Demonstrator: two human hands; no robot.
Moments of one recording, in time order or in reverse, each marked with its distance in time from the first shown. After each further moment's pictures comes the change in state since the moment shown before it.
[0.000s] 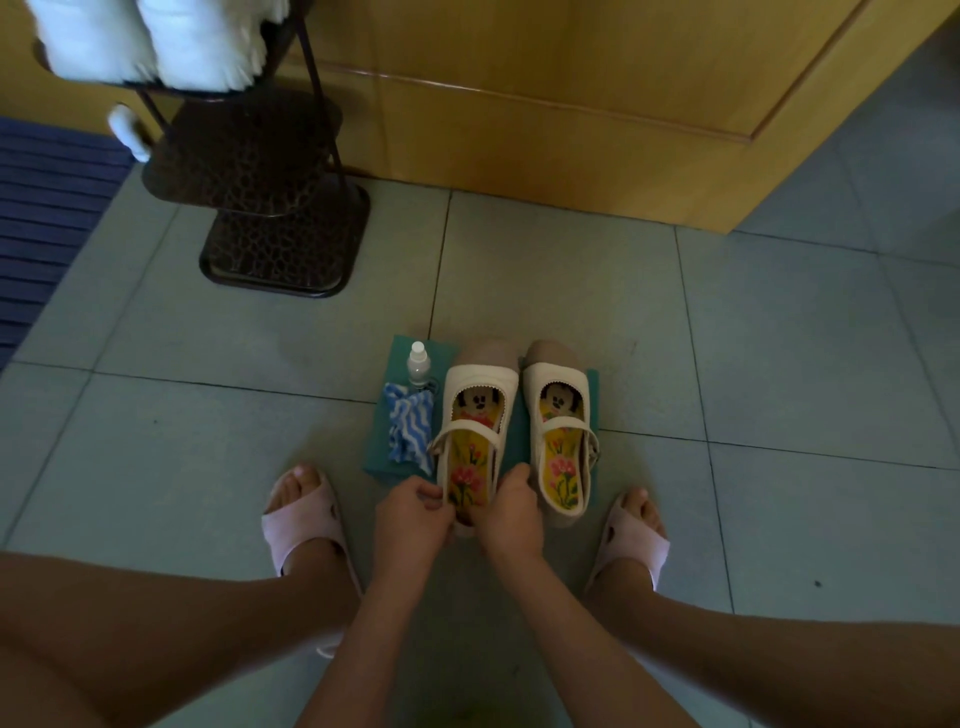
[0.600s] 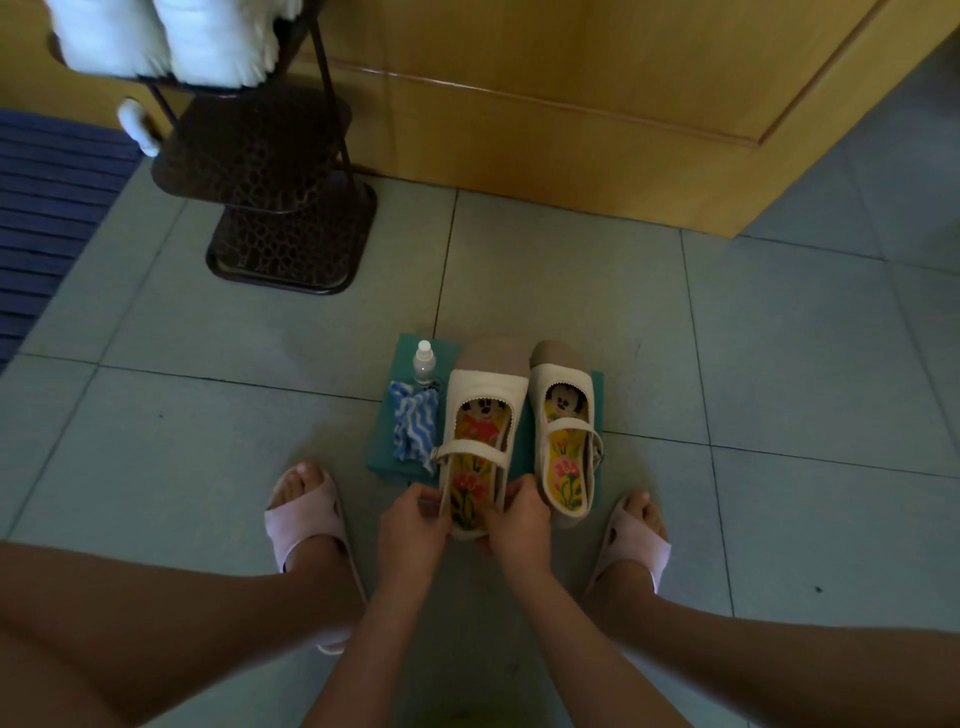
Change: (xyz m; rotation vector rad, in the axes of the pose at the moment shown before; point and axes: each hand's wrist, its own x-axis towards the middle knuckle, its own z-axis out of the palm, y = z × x) left_hand 0.000 -0.019 0.004 0.039 -0.018 0.051; right_hand 0.003 0.019 0.012 0.214 0.059 -0.029
